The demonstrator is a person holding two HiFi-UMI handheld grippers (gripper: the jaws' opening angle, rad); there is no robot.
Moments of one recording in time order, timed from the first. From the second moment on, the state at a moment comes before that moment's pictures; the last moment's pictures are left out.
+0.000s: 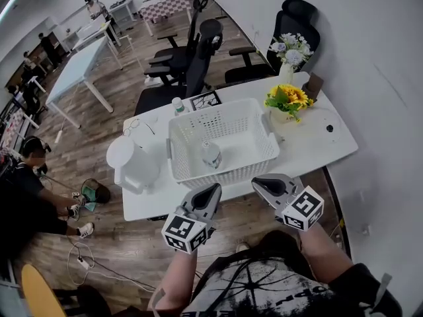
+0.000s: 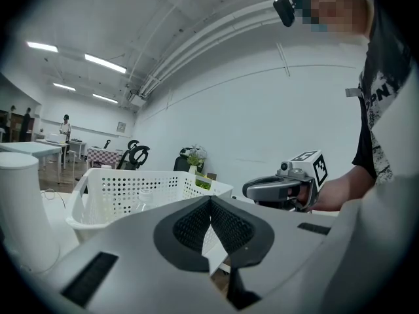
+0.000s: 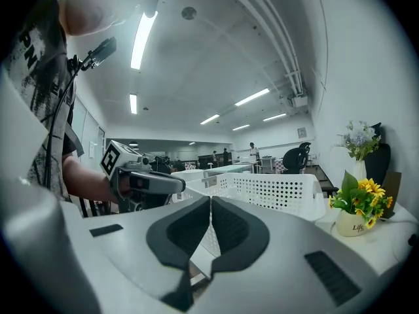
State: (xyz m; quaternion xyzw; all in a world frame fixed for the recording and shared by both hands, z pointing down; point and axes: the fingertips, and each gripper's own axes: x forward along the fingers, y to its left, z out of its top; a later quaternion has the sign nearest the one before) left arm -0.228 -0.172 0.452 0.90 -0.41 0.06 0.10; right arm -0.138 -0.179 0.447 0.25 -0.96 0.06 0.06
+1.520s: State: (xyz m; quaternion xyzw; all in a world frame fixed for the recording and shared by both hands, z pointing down) left arm -0.261 -0.277 0.422 0.86 -0.46 0.20 0.07; right arm -0.131 -0.225 0.459 0.17 -0.98 0.09 0.07
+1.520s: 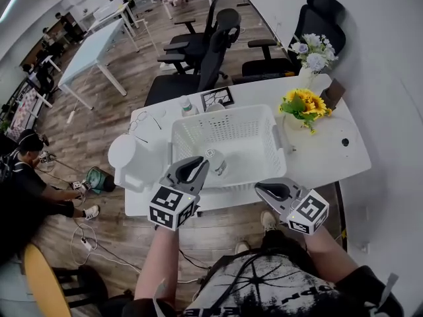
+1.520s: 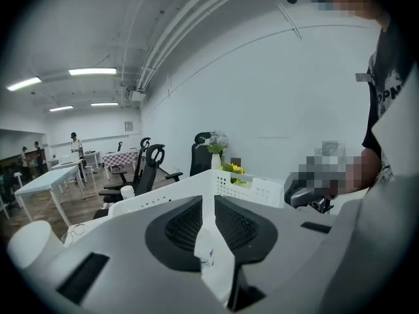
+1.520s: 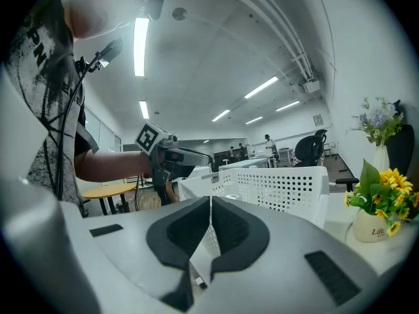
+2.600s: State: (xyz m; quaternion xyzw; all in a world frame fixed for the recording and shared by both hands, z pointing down) left arm -0.256 -0.327 0.522 0.80 -0.37 0.42 0.21; right arm -0.125 -0.228 0.463 0.13 -0.99 0.09 0.06
